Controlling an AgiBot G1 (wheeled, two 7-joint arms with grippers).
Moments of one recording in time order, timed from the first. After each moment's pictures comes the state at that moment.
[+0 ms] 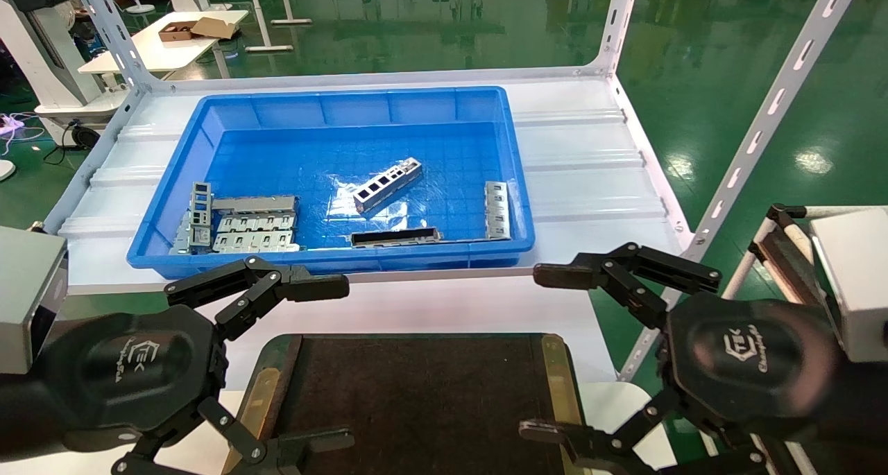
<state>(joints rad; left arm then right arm) -1.08 0.61 0.28 -1.28 0.73 1.50 -0.19 1.09 -0.58 -0.35 1.27 -0.68 -1.47 0.15</state>
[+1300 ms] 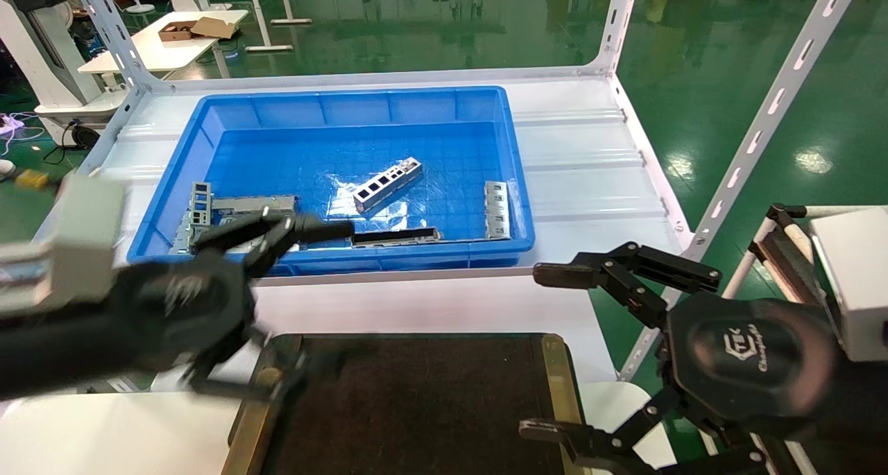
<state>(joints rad) -1.15 0.68 0.32 -1.25 0.87 1.33 -0.21 1.09 -0.58 -0.35 1.27 -0.68 -1.47 0.15</state>
